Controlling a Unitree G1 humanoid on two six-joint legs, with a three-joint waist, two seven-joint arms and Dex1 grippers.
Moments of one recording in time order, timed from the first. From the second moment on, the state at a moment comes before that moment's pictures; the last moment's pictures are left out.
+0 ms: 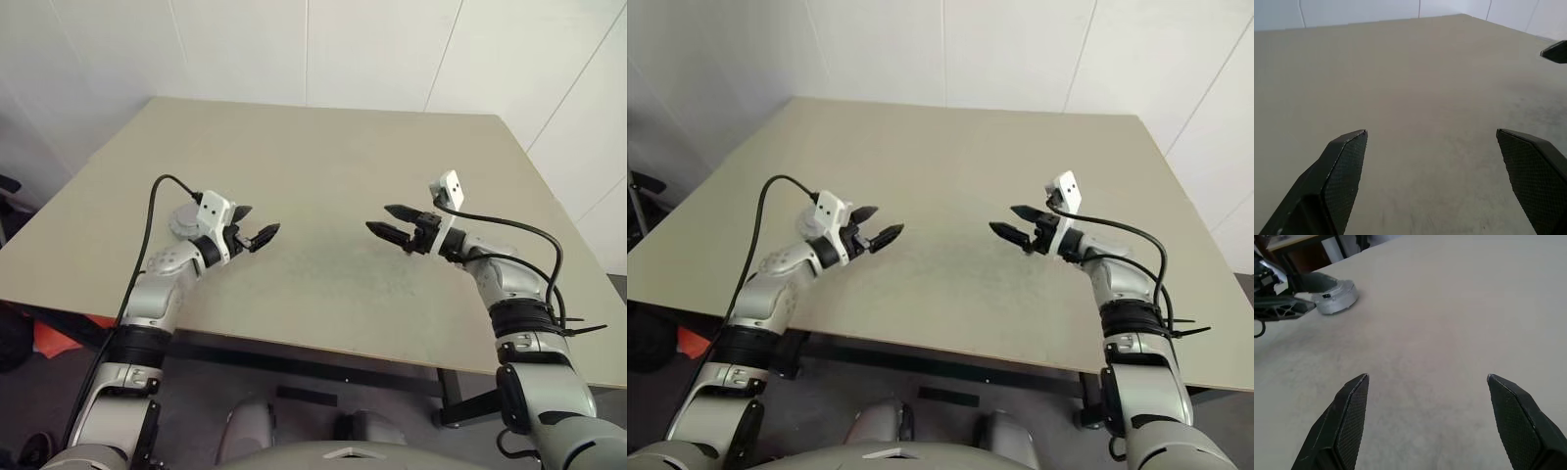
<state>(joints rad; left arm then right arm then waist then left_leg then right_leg) -0.43 0.36 -0.01 0.21 -0.33 0.25 -0.66 -0.56 -0.48 -0.07 0.53 0.35 0.27 1.08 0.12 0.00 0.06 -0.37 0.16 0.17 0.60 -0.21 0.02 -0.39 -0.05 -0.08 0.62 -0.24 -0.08</state>
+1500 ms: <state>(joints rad) -0.42 0.30 -0.04 0.21 -0.19 0.15 -0.62 -0.64 -0.41 -0.04 0.74 0.17 -0.09 0.94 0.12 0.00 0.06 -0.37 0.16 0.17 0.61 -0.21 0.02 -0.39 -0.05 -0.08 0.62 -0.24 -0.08</state>
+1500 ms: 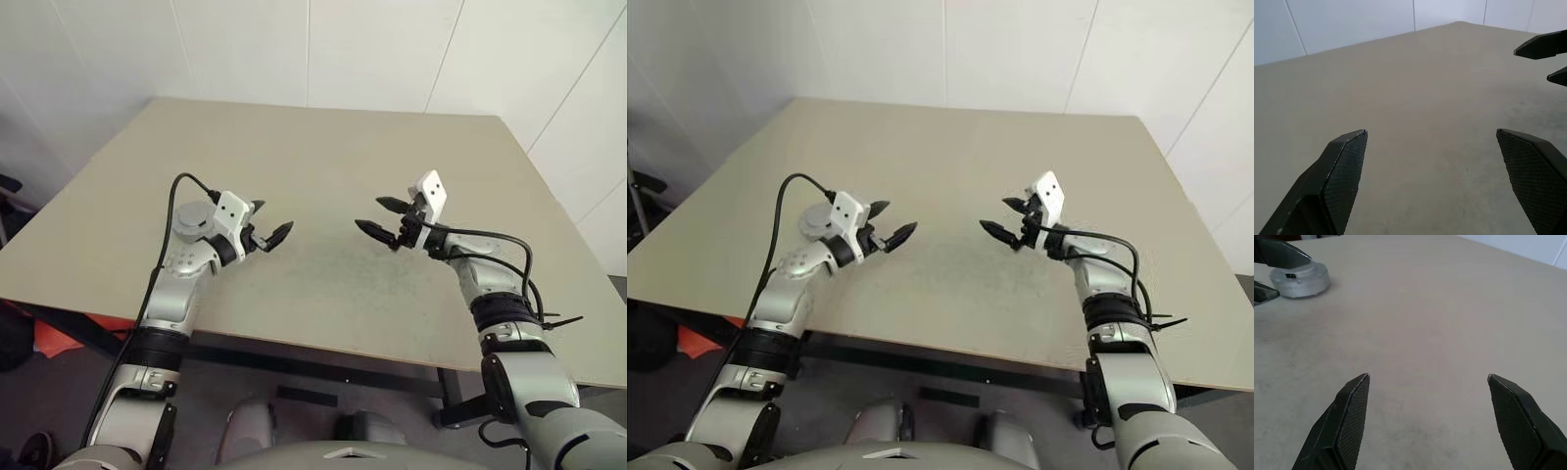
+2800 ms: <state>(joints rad) -0.43 0.31 -0.02 0.28 -0.15 0.09 -0.56 -0.71 -0.38 -0.04 0.90 0.10 -0.26 0.76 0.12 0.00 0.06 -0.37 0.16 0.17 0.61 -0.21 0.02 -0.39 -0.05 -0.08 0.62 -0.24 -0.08</state>
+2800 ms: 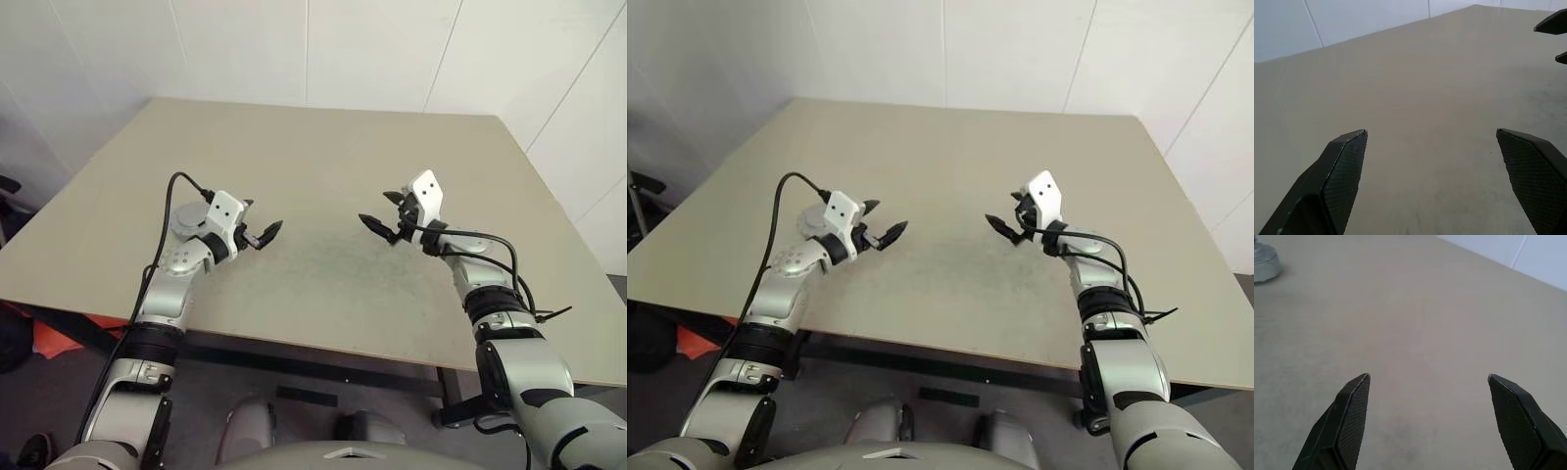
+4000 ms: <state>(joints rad) -0.42 0.28 -0.01 0.28 -0.16 0.06 -0.54 -0.74 -0.38 -0.07 0.97 0.10 -0.30 0.76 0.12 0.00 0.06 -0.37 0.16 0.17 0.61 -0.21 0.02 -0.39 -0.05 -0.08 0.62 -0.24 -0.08</state>
